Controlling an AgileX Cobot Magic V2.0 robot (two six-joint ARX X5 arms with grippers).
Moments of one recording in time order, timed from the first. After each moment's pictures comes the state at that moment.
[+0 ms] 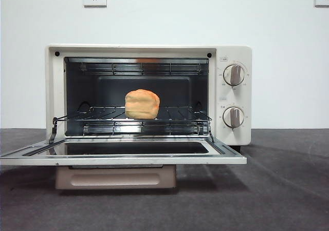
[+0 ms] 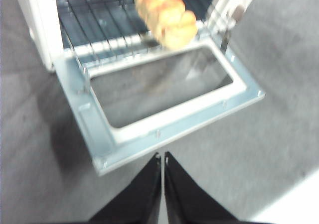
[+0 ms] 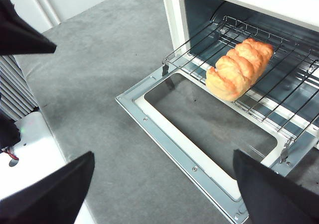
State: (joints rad) left arm -0.51 0.51 0.76 -0.84 0.13 -0.21; right arm 0.79 0.77 0.80 -0.49 -0.23 0.14
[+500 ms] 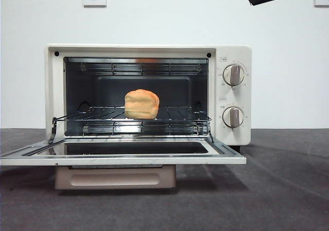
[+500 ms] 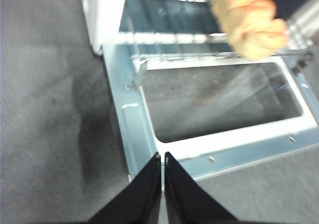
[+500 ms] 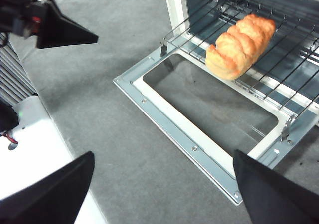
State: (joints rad) left arm -0.32 0.64 0.54 -0.55 0.15 -0.30; right arm 0.79 0.77 0.80 -0.56 -0.23 0.14
